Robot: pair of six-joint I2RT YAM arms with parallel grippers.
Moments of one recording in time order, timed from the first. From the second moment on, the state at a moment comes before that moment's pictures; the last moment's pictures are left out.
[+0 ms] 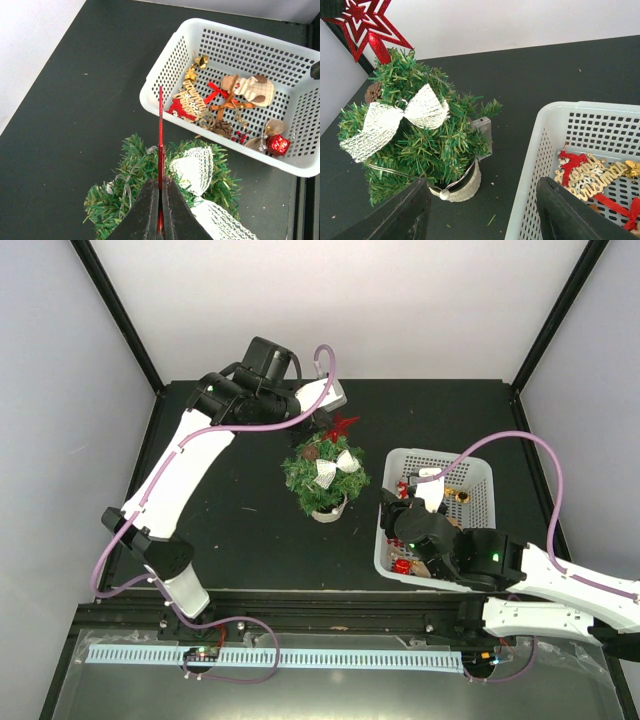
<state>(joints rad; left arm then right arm) -0.58 1.70 2.10 -1.18 0.45 0.50 1.25 0.87 0.99 -0.73 0.85 0.77</state>
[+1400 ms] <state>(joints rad) -0.33 1.37 1.78 -1.14 0.44 0.47 0.74 0.84 0.89 -0.78 0.56 0.78</state>
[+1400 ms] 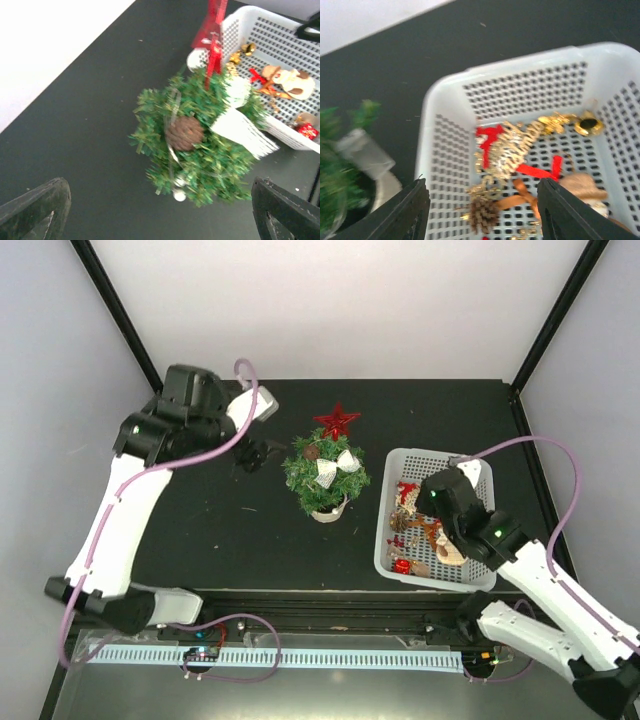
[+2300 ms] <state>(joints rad) -0.32 1.09 1.30 -0.87 0.64 0.39 0.22 1.20 0.61 -0.63 -0.04 0.72</state>
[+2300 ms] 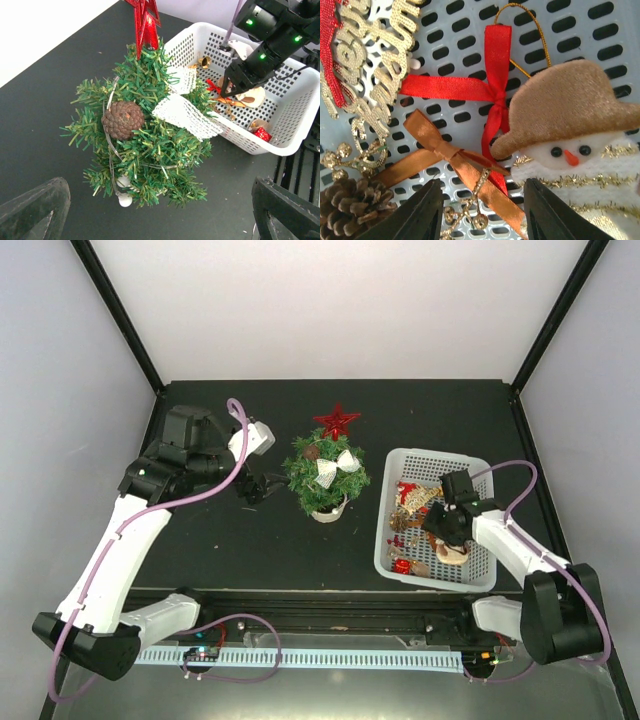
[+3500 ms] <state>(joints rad) -0.30 1.06 1.23 -0.83 0.67 0.38 0.18 1.04 0.68 -0.65 0.02 0.65</state>
